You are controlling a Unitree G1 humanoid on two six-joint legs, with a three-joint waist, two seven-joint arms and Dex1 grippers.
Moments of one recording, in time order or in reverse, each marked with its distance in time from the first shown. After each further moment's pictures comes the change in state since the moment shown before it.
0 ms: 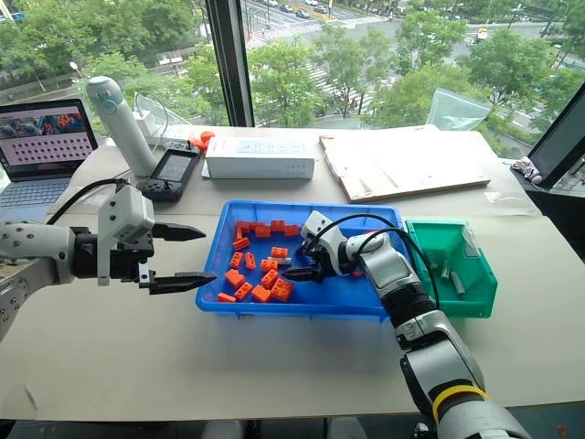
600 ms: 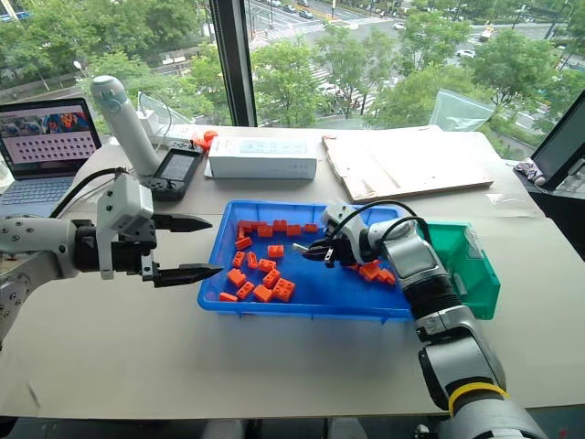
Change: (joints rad) left arm -0.120 -0.109 -0.010 0.031 -0.082 0.017 0.026; right arm 0.022 -0.300 -0.150 -0.249 0.085 0.186 0.129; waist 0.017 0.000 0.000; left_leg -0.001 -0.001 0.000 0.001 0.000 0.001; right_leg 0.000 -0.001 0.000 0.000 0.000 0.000
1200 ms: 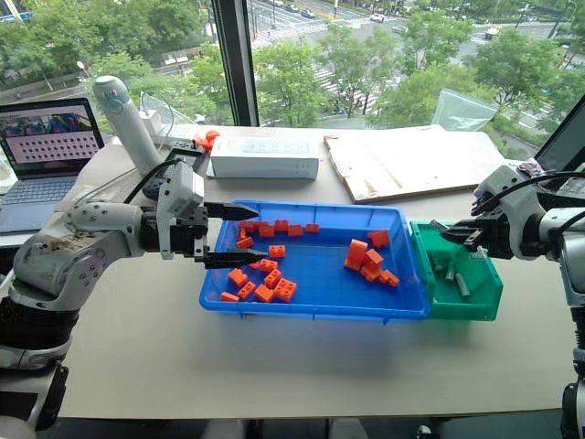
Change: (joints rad) left arm -0.152 -0.195 -0.248 0.205 0.217 -0.185 -0.045; right arm 0.285 -0.463 -0.254 -0.173 0.033 0.164 -0.088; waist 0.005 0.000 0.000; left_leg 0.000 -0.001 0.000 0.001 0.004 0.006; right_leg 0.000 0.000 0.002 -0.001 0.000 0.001
